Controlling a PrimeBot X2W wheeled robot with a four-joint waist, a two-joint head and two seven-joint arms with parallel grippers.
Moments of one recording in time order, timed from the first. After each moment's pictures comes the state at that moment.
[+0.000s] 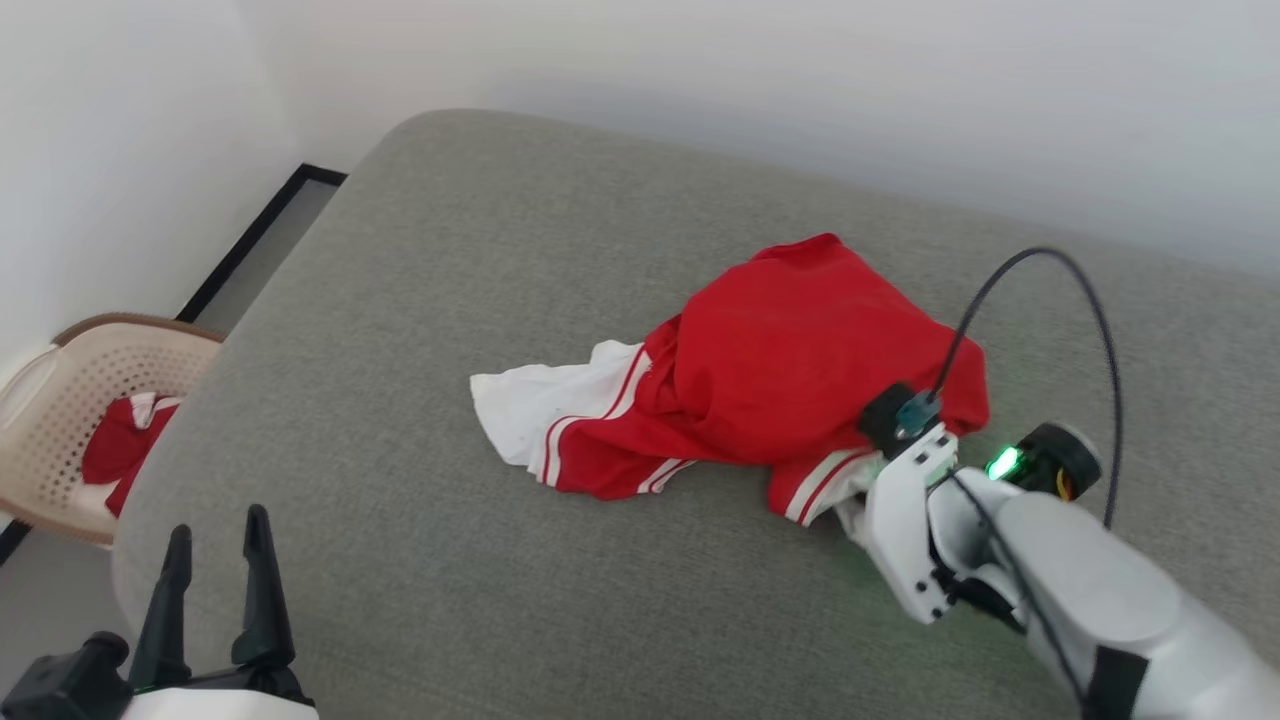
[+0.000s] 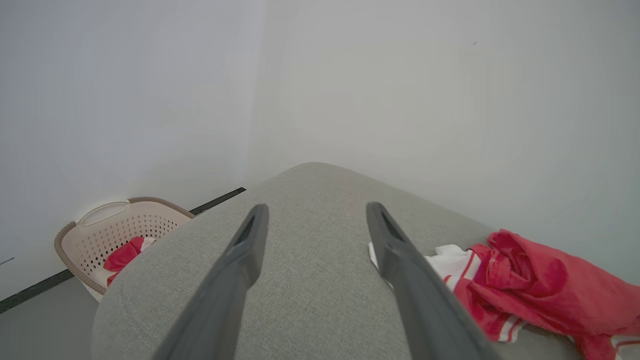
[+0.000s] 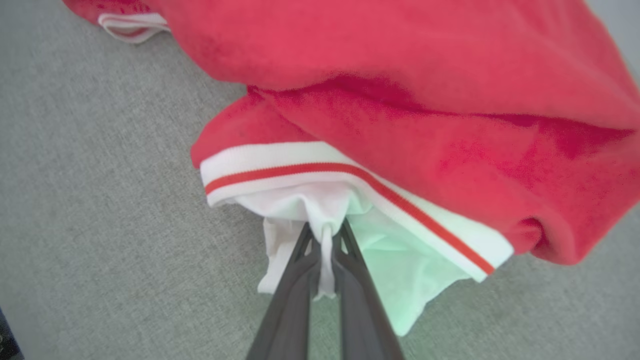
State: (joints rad) left arm 0.08 0.10 0.14 0.08 -0.41 -0.13 -0.26; right arm -0.64 -0.30 0.81 0.74 0.50 0.13 0.41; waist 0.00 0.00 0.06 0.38
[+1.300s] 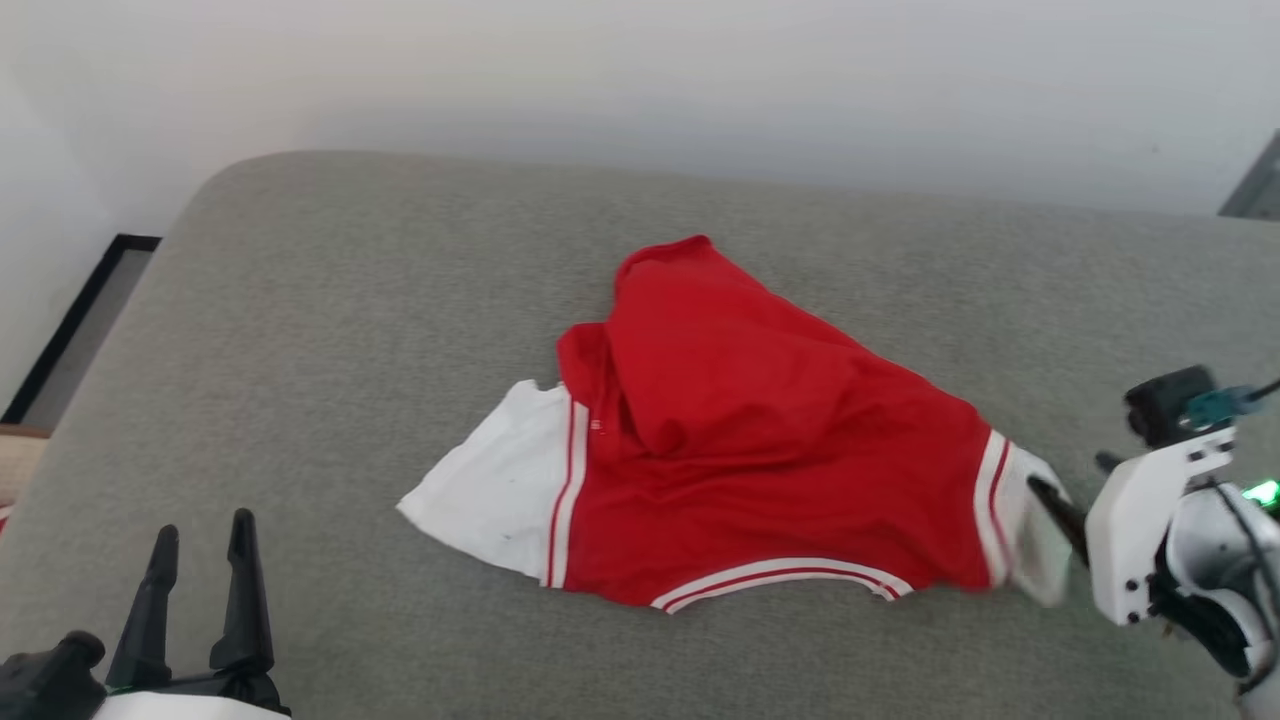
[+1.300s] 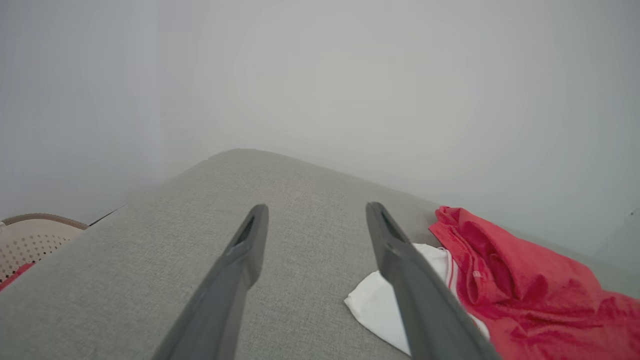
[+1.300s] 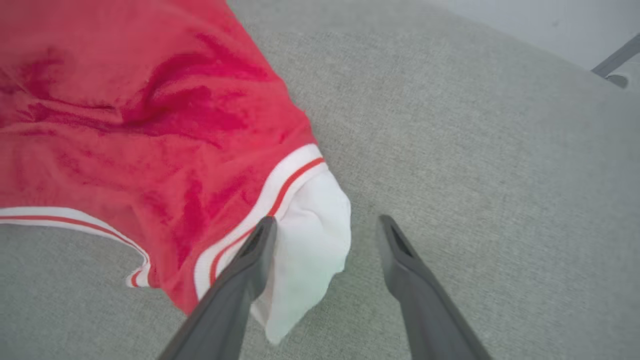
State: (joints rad) left arm 0.11 0.20 0.09 0.07 -0.49 -0.13 -0.26; right arm -0.26 -0.46 0.18 0.22 0.45 0.13 0.60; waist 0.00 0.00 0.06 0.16
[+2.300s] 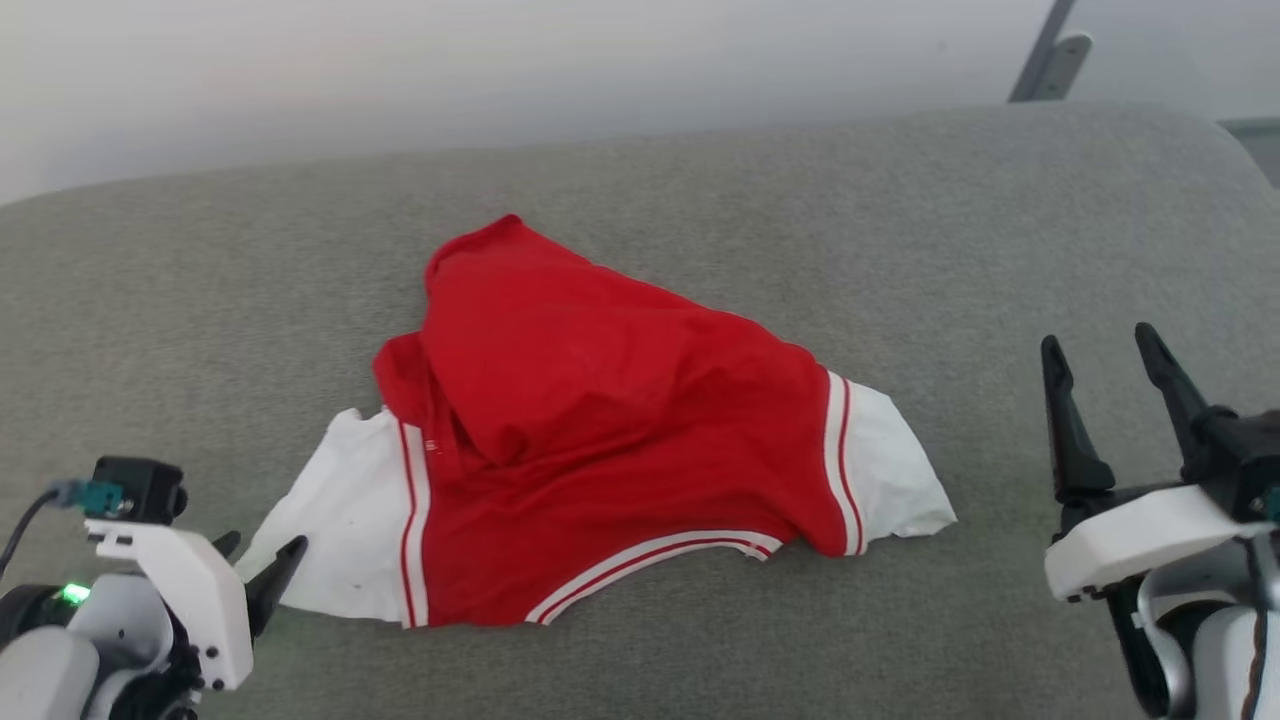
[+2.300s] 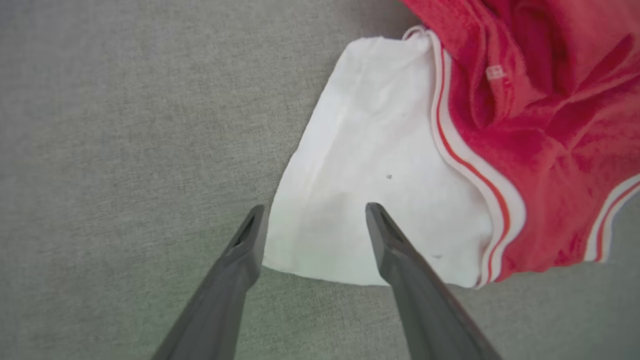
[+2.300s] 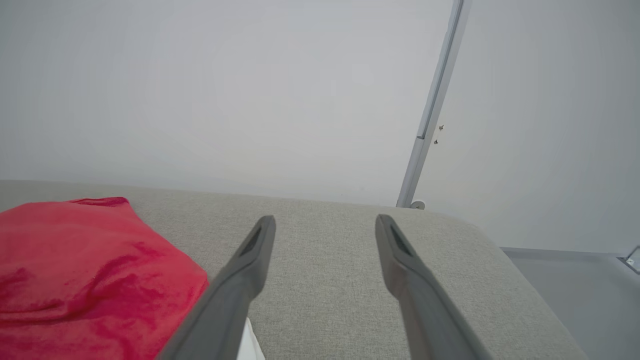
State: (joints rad) left arm -0.23 0.62 -0.33 0.37 -0.76 -0.13 0.35; right arm -0.12 -0.09 -0.10 -0.08 0.07 0.13 0.04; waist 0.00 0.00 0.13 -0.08
